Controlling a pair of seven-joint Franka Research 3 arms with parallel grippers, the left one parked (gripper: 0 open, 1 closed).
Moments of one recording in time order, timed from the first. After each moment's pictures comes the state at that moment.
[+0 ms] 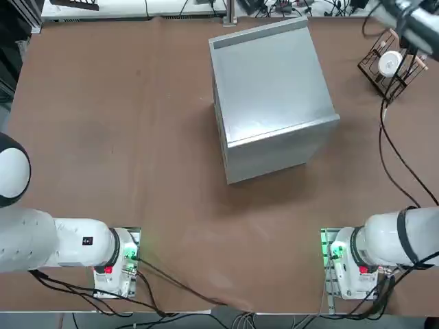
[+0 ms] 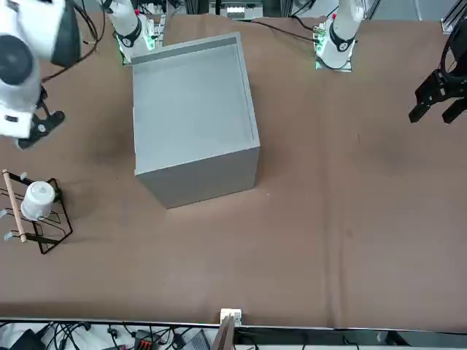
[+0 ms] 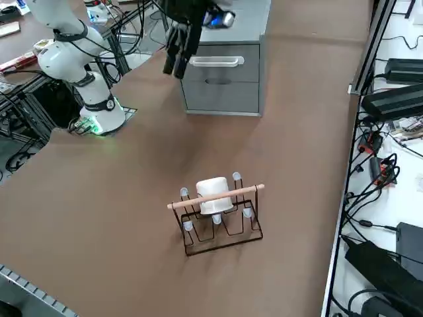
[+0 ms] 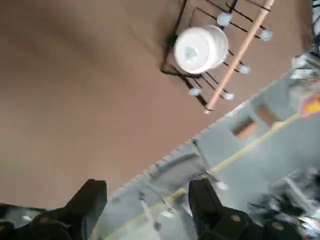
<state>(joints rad) -0.07 0.00 0.14 -1.77 -0.59 1.54 -0.65</state>
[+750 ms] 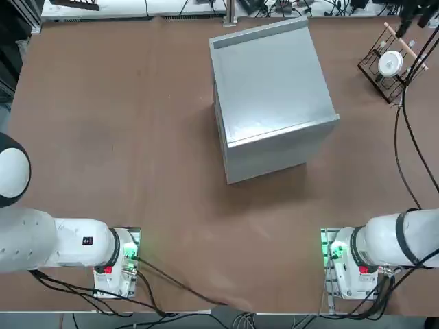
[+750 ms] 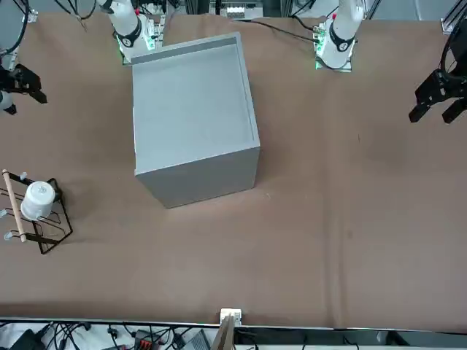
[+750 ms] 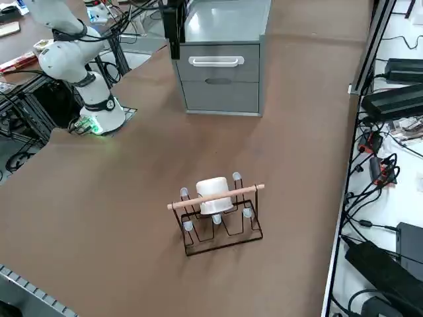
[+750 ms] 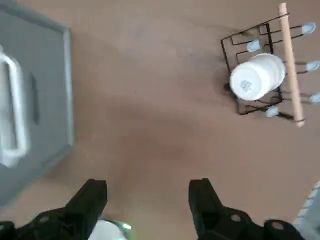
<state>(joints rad) 0.00 -0.06 -0.07 -1.65 -0.05 1.50 -0.29</state>
